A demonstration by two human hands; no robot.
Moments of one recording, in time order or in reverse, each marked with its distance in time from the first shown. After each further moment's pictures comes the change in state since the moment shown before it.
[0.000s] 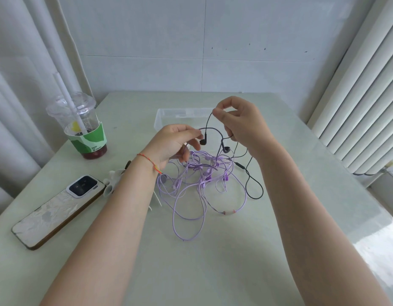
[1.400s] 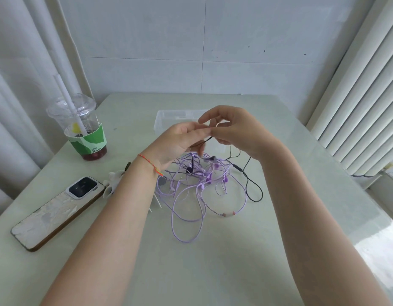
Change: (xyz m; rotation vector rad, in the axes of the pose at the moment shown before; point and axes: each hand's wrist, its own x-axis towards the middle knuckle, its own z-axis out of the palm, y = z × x) left_hand -0.001 0.005 0.003 0.013 -0.218 0.192; right_hand -0.004 -0.007 0.000 -0.048 -0.264 -0.015
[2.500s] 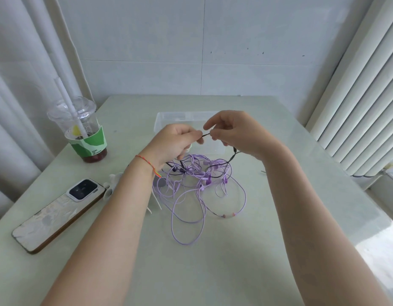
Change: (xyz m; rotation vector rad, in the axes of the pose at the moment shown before) left_hand 0.000 0.001 -0.006 0.240 0.140 -0.063; right_hand -0.001 0.002 -0.006 -0.213 0.003 0.008
